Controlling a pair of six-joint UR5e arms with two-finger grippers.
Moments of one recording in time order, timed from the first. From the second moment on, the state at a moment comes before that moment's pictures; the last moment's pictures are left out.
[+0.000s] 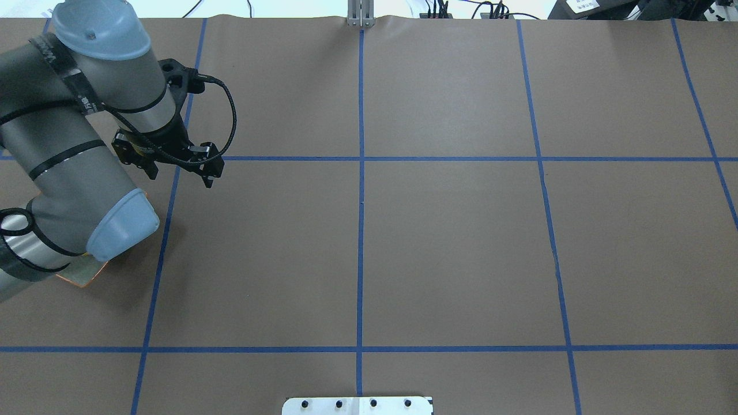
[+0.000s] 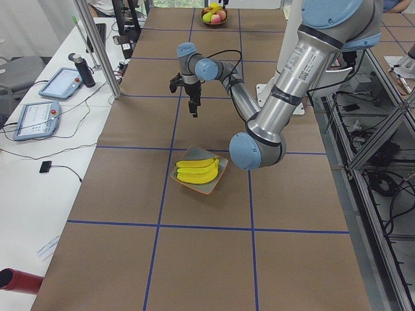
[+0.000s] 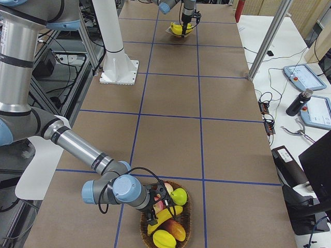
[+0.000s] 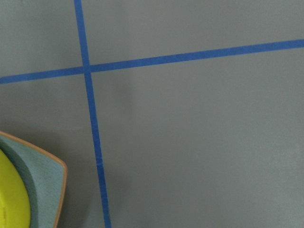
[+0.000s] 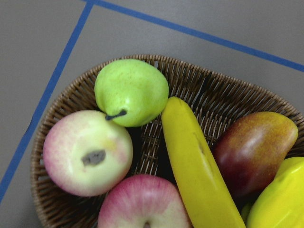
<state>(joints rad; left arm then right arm) -0.80 -2.11 -1.87 -1.20 -2.12 -0.77 1.72 -1.87 1.35 -0.88 2.33 -0.44</state>
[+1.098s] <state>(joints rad) -0.77 -2.10 -1.85 -1.25 -2.11 -0.80 1.64 -1.83 1.34 -1.02 2.09 -0.87</state>
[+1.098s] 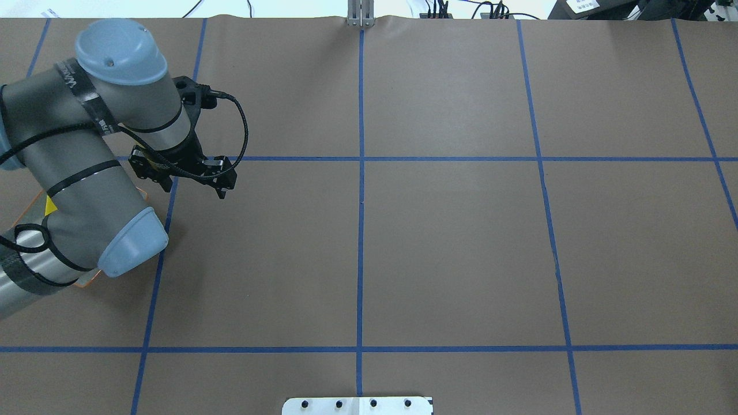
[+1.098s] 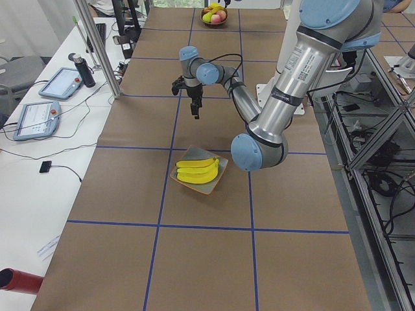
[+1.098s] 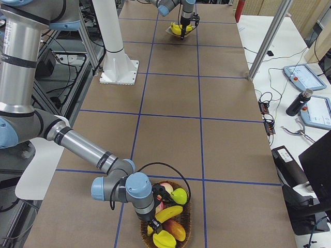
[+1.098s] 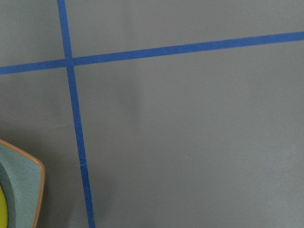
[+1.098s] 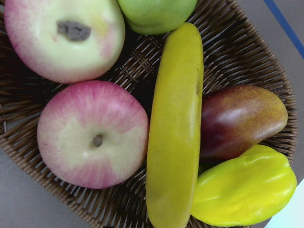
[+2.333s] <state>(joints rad) -0.77 -2.10 -1.85 -1.26 -2.11 -0.81 1.59 -1.78 1.31 -1.08 2.08 -0.97</state>
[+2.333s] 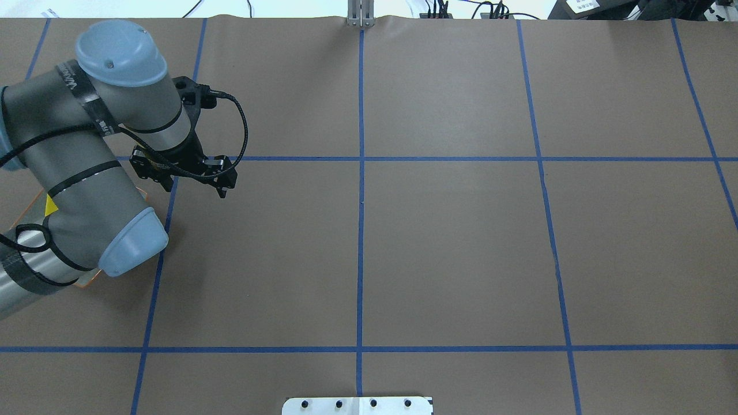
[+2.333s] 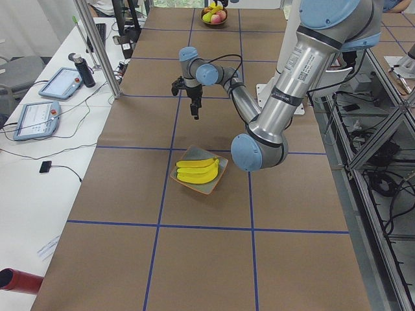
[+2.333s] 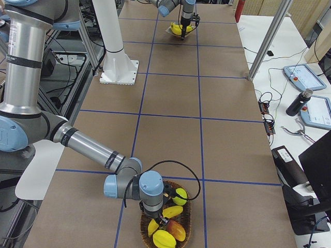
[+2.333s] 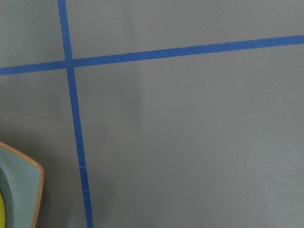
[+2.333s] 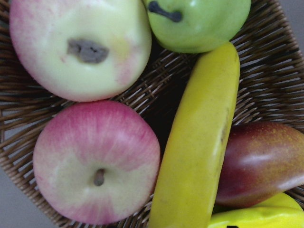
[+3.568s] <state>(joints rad) -0.77 -2.09 -1.83 -1.30 -2.11 -0.82 1.62 -1.72 1.34 -1.21 2.15 -1.00</state>
